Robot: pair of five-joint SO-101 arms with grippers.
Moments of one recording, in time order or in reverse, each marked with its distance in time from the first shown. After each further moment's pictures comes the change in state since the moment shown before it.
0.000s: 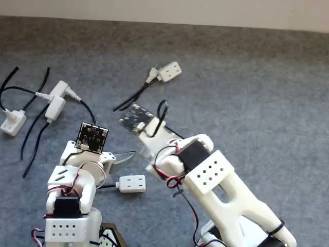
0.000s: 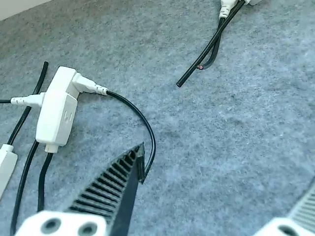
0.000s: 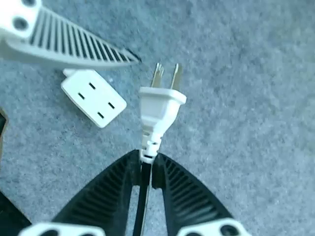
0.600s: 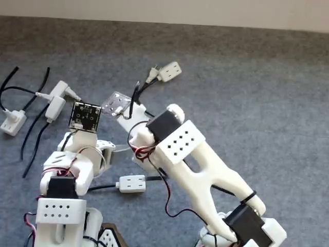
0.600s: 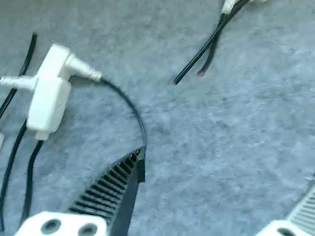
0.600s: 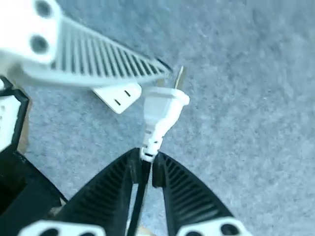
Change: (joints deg) left arm 4.8 24.5 -17.7 3.0 7.0; right arm -4.7 22.4 -27.9 15.1 -2.4
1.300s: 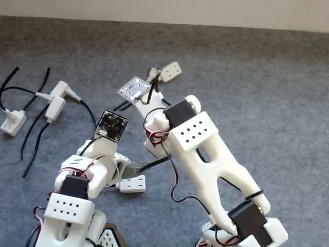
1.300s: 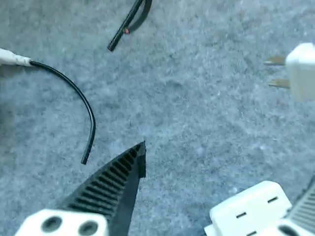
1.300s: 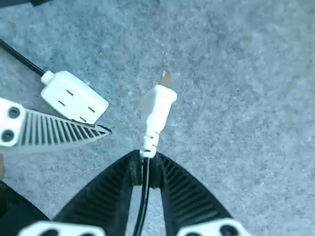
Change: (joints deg) left arm 7.2 1.1 5.8 0.1 -6.1; right arm 9.5 0.7 1.3 -2.6 1.9
